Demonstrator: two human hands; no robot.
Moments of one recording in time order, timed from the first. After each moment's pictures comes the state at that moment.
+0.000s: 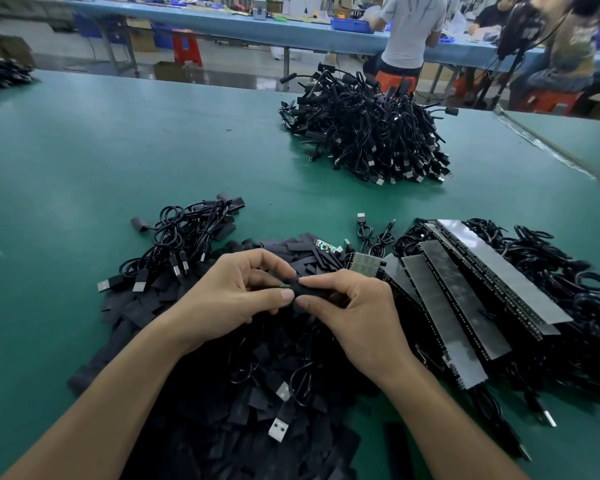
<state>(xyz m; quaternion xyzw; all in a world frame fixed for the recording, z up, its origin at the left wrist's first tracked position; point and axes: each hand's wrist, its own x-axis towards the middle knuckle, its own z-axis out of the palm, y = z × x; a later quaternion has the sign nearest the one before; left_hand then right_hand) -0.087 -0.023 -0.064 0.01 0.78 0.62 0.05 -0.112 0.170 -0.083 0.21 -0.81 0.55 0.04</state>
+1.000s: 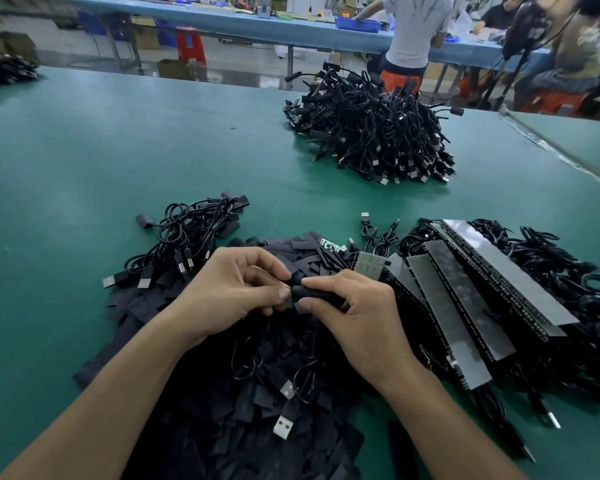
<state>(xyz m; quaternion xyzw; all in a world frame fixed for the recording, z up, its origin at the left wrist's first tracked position) -0.088 -0.027 -0.067 -0.01 0.75 0.66 0.02 -0.110 0.169 -0.084 0.27 -0.84 0.46 0.13</state>
